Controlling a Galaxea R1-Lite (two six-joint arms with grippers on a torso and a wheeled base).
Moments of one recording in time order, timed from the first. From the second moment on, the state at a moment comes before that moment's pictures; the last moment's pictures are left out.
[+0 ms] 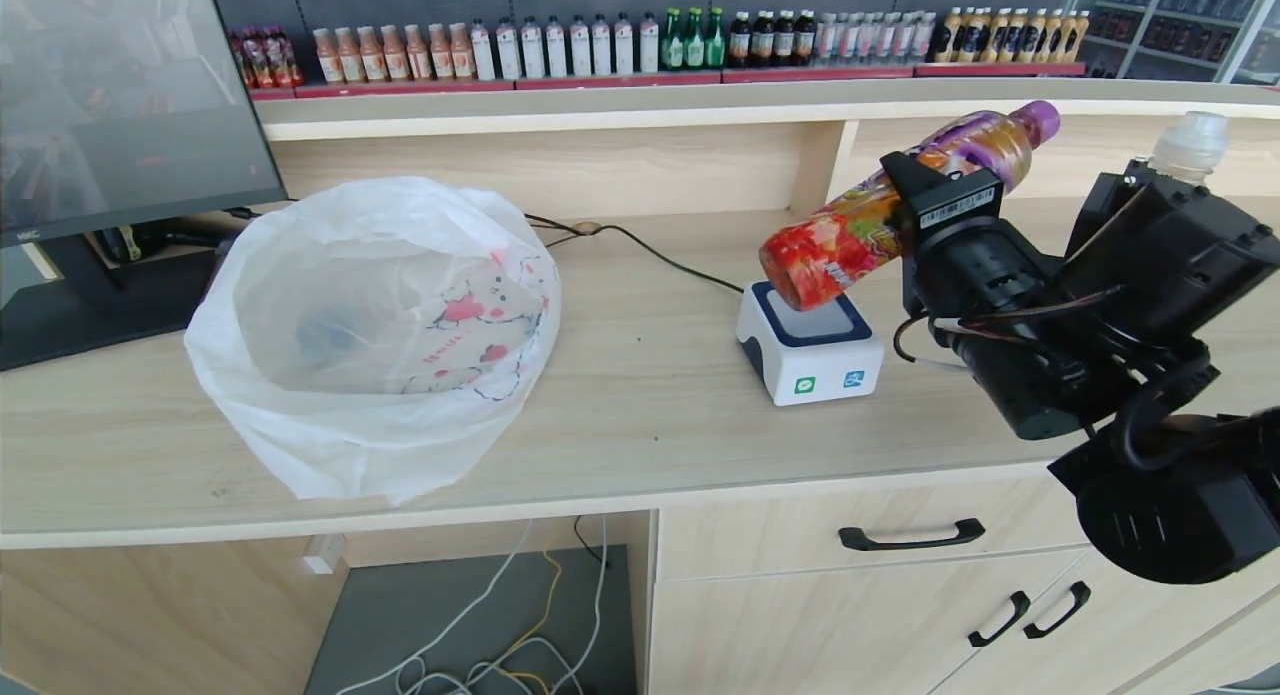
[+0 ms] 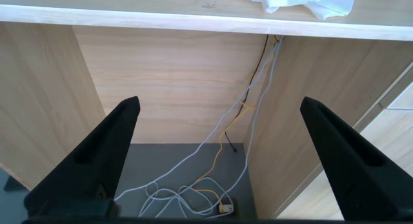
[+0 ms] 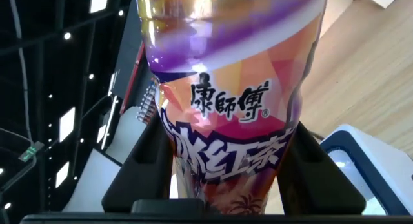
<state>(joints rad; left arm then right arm) 0.00 0.00 0.00 0.00 0.00 0.00 0.51 1.79 -0.88 -1.31 -0.36 0.94</state>
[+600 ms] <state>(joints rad) 0.00 0.00 0.00 0.00 0.00 0.00 0.49 1.84 -0.88 -1.27 -0.36 1.05</state>
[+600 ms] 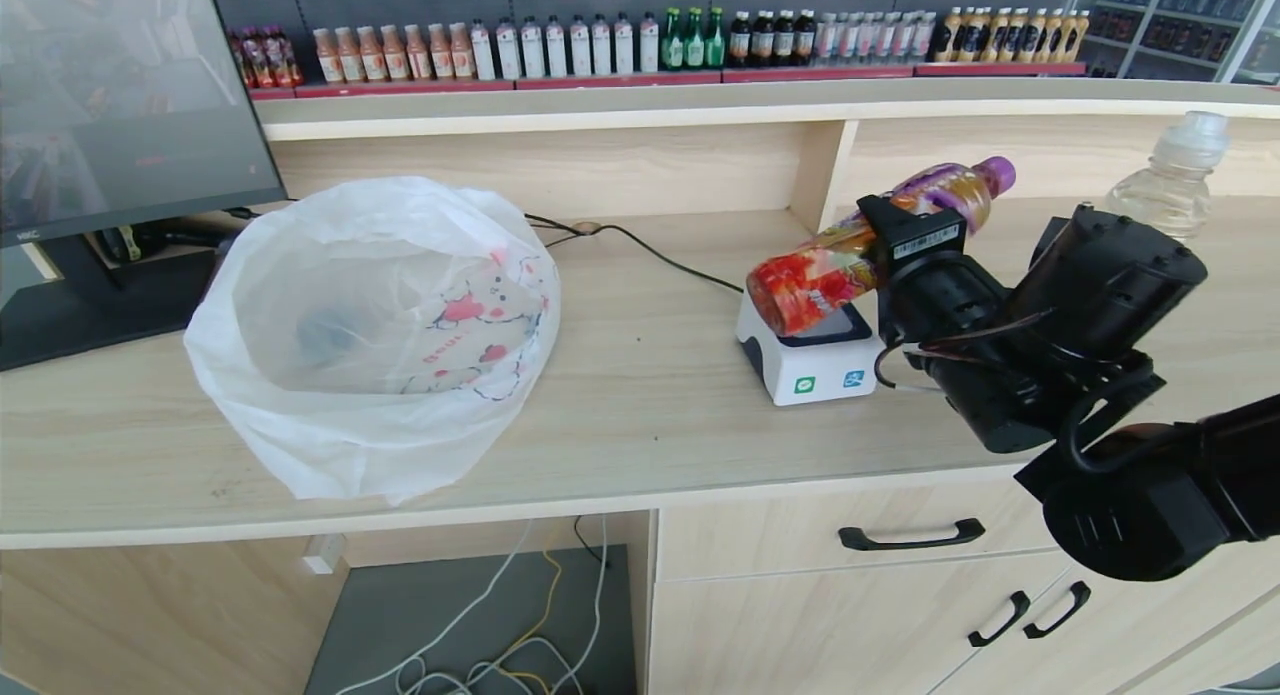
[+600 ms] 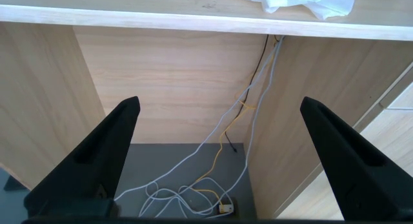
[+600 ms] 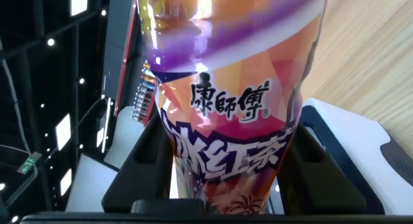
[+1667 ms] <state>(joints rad) 0.00 0.00 0.00 0.00 0.00 0.00 0.43 1.88 -0.89 -1.27 -0.35 1.09</state>
